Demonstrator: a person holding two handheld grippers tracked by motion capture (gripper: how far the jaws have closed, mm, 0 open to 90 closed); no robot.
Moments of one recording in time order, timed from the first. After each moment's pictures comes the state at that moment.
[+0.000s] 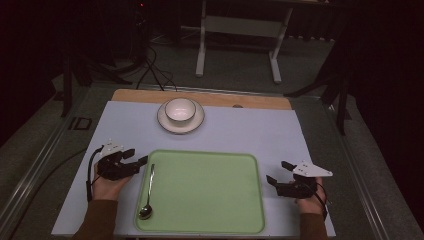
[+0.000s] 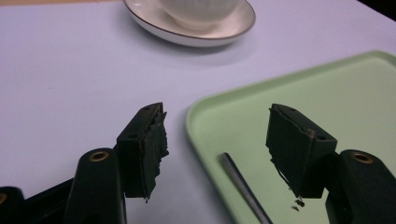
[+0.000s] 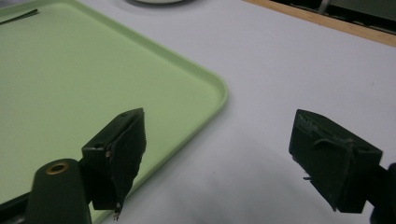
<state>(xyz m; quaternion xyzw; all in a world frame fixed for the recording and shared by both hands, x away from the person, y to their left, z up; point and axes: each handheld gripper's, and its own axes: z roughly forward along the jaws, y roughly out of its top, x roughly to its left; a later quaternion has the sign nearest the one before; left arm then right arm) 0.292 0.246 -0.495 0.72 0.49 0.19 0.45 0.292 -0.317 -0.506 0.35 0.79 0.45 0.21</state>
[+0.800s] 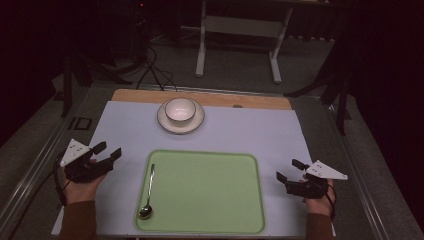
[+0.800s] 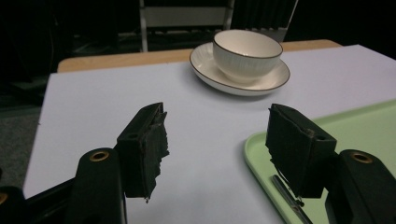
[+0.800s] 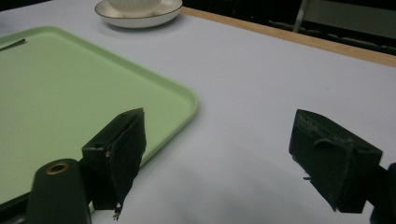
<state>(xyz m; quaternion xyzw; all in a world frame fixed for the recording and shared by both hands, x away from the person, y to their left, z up) 0.261 0.297 -0.471 0.66 0.49 0.30 0.49 0.287 -0.343 -0.499 0.37 0.76 0.48 0.24</state>
